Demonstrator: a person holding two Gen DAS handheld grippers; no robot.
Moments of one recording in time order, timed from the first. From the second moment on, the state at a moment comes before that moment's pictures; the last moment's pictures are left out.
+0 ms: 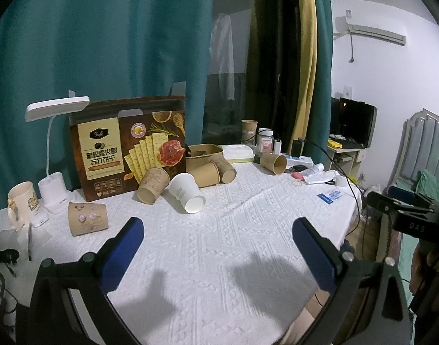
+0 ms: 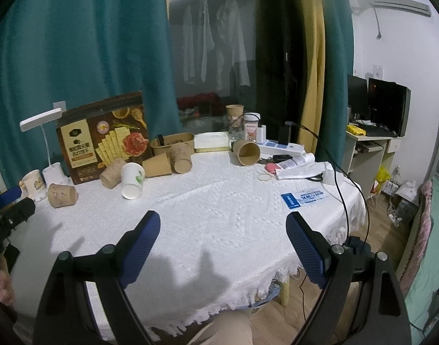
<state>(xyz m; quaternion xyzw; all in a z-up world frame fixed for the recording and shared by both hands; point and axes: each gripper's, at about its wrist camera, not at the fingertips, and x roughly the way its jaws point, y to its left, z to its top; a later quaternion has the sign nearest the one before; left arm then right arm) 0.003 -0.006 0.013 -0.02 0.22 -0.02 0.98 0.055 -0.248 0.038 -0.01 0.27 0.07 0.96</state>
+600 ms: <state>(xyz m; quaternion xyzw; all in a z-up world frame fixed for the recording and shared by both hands) 0.231 -0.073 -0.022 -0.02 0.39 -0.12 0.91 0.204 -0.380 -0.038 0.00 0.32 -0.01 0.95</state>
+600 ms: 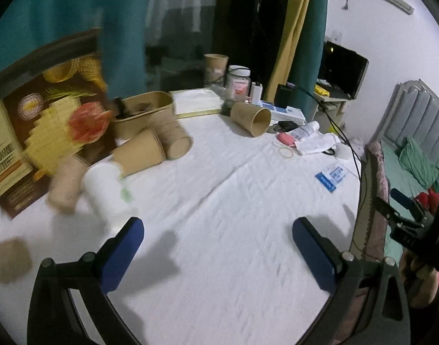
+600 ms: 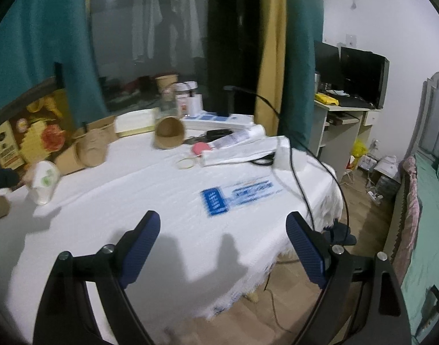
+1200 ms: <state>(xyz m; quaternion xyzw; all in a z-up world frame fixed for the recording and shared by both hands) 0.486 -0.169 -0.058 -0.14 0.45 -0.14 0.87 0.341 -0.441 -0.066 0.03 0.32 -0.06 0.94</state>
